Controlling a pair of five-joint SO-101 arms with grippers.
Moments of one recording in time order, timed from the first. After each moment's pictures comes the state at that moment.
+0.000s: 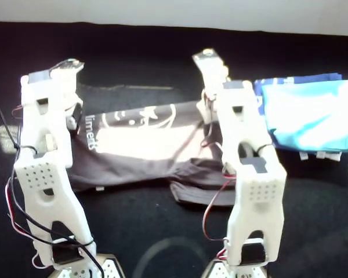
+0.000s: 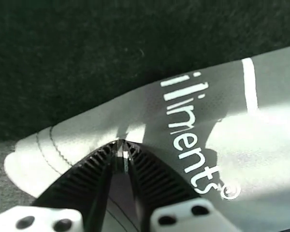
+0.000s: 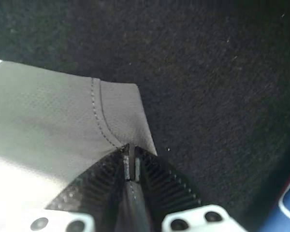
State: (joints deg) left arm -22.5 55.0 -42.9 85.8 -22.7; right arm -10.5 38.8 -22.1 59.4 20.6
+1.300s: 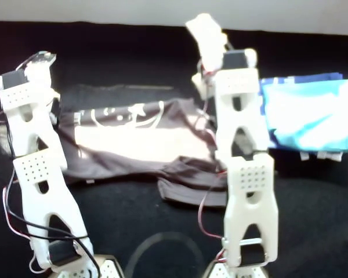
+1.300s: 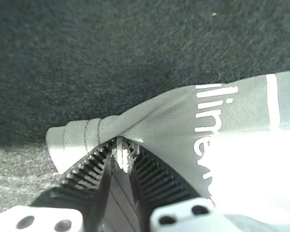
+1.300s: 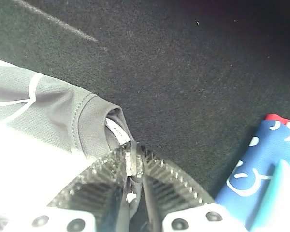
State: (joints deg) left arm -29.5 71.0 -80.0 100.2 -22.8; right arm -12.6 49.7 -73.7 95.1 20.6
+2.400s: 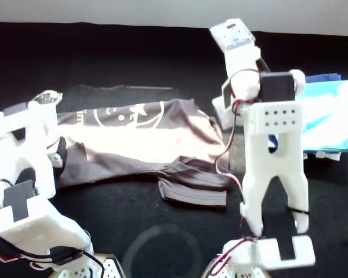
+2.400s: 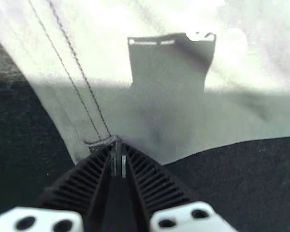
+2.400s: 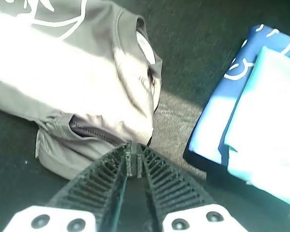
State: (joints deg) left arm -29.7 10.2 18.7 74.3 -22.5; right arm -11.6 -5.5 -20.4 100.4 18.3
